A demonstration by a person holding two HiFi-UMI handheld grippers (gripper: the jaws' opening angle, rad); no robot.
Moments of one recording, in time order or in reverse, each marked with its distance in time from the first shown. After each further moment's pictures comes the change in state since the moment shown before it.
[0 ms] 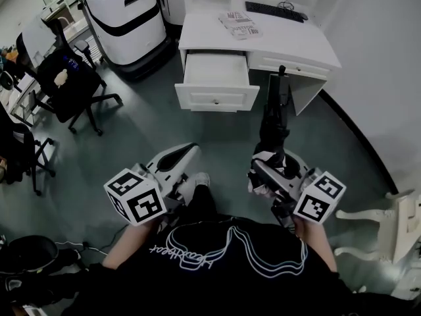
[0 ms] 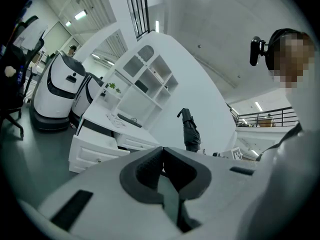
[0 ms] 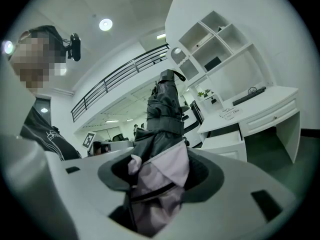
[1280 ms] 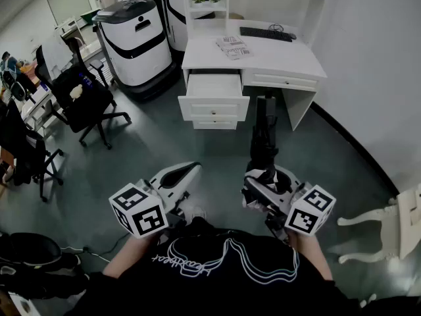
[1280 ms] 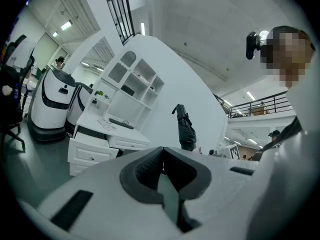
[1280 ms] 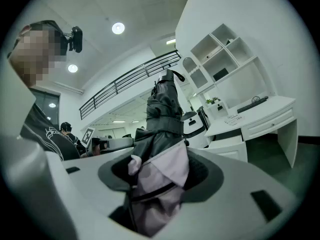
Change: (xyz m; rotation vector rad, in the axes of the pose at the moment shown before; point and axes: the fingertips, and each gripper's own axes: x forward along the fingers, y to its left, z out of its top) left arm -0.068 -0.120 -0.031 0.139 0.000 -0.034; right arm -0.090 0.092 -0.022 -0.069 -0.053 0.044
